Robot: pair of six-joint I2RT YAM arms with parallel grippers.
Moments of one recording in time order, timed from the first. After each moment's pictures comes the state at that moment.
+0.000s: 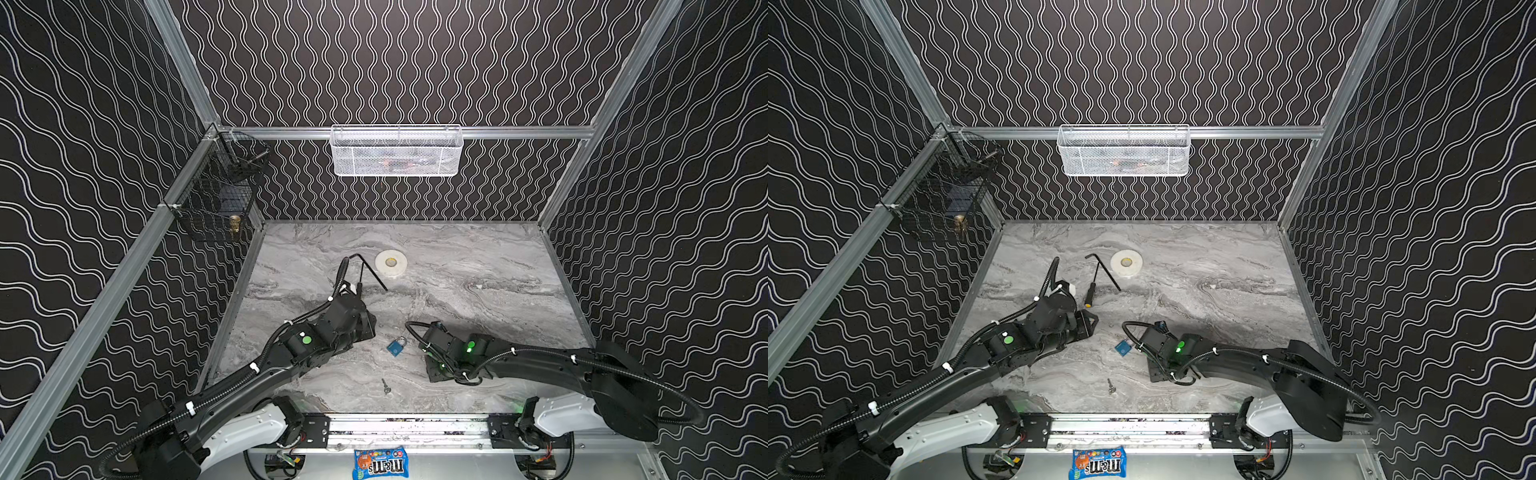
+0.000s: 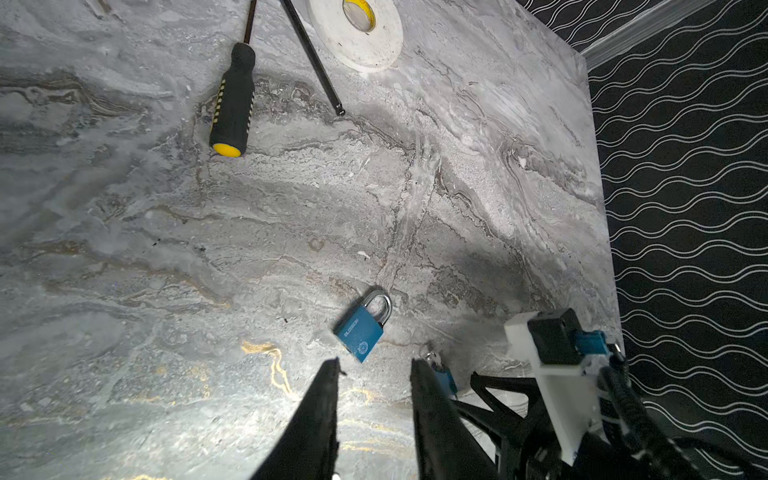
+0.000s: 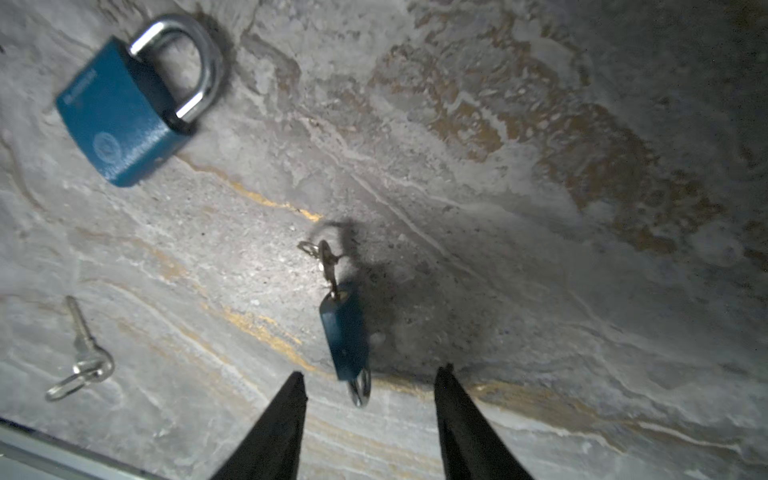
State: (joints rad) left arm -0.80 1.00 0.77 -0.53 -0.16 -0.91; right arm 1.06 1.42 0.73 -0.60 0.11 0.80
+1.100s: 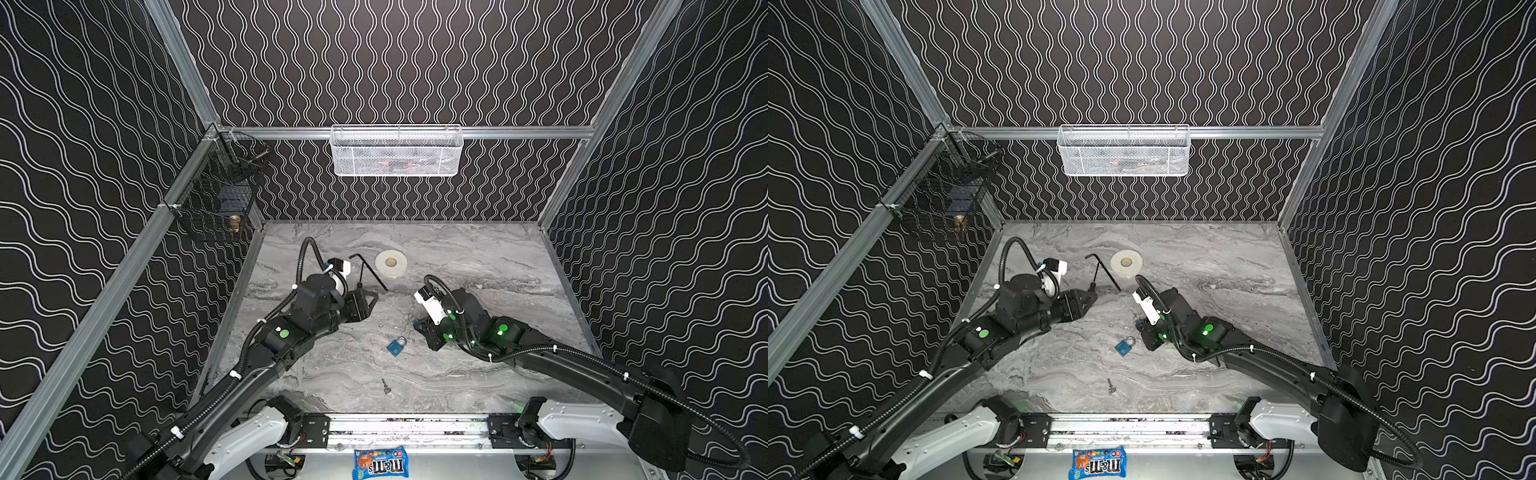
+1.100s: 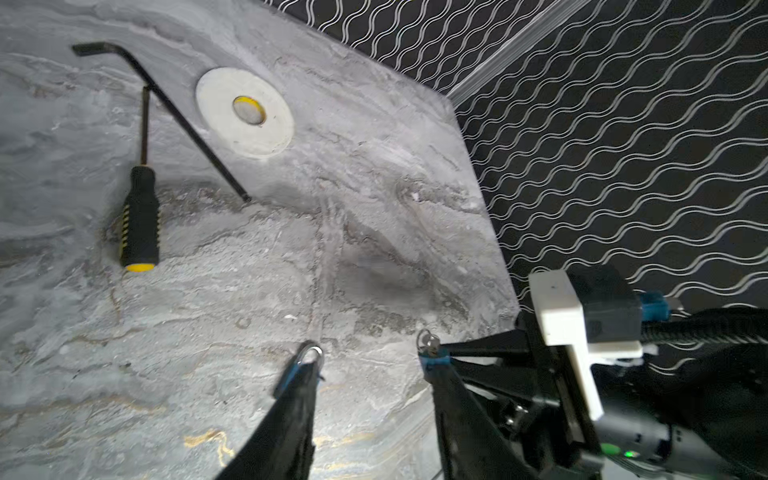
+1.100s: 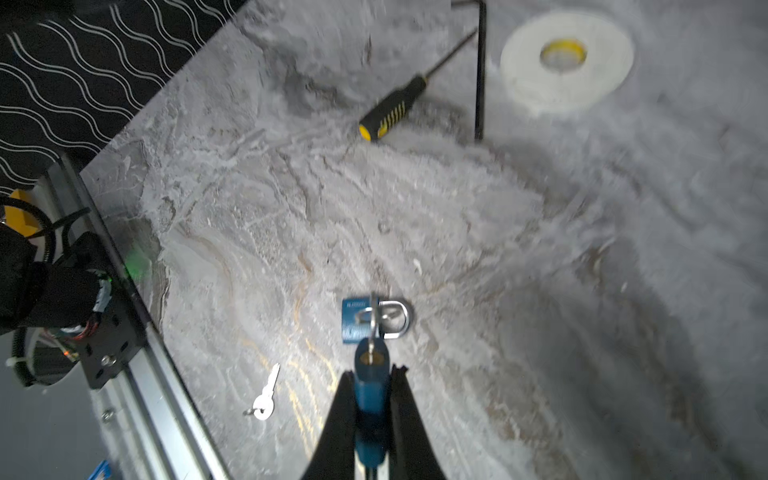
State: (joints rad) left arm -0.58 0.94 0.87 -0.41 0.20 -0.72; right arm 0.89 1.20 0.83 -0.27 -0.05 0.17
